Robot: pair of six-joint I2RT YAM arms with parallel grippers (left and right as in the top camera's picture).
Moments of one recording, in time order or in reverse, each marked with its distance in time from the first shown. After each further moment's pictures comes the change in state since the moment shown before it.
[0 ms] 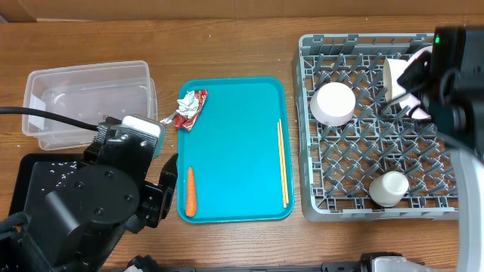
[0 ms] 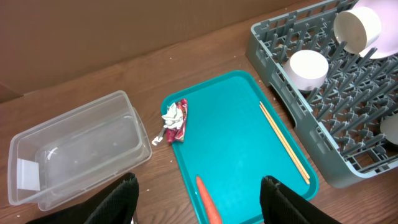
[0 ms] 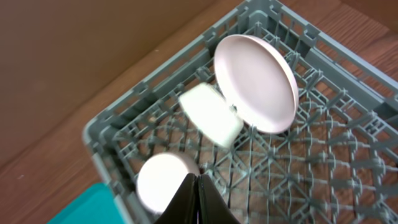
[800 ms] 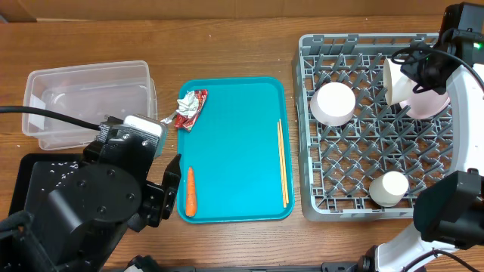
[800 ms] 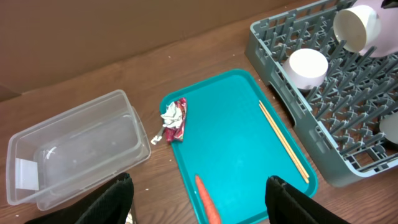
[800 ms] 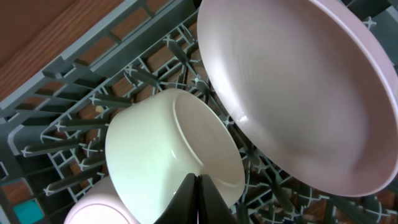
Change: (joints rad) left arm 0.000 0.006 0.000 -0.001 0.005 -0.002; right arm -0.242 0.406 -0.001 0.161 -0.268 -0.220
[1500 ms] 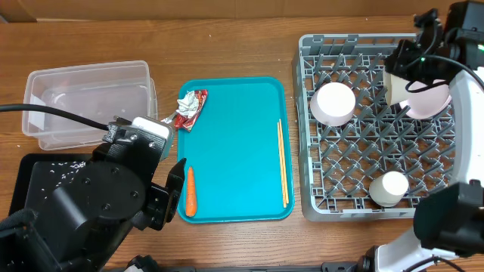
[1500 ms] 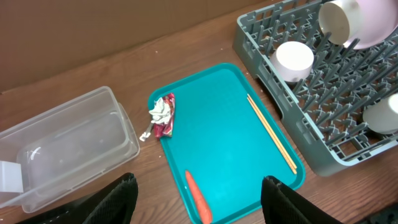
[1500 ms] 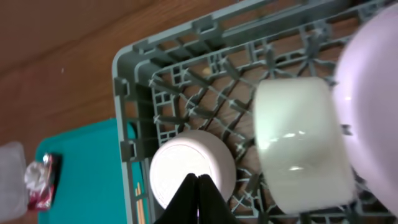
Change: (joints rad) left arm 0.000 0.003 0.000 -0.006 0.055 0.000; right arm 0.003 -0.063 0.004 0.000 -0.393 -0.259
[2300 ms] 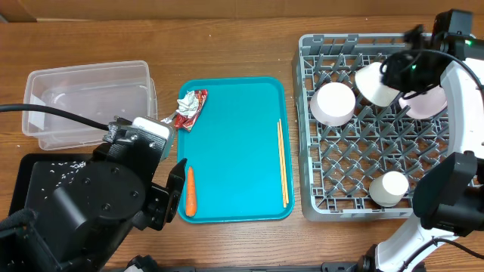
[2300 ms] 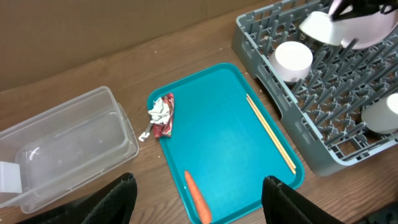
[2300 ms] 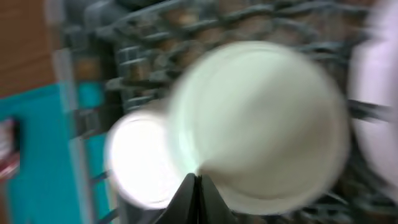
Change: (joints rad) left arm 0.000 0.000 0.000 0.003 0.003 0.000; right arm -0.005 0.146 0.007 -0.085 -0.053 -0.152
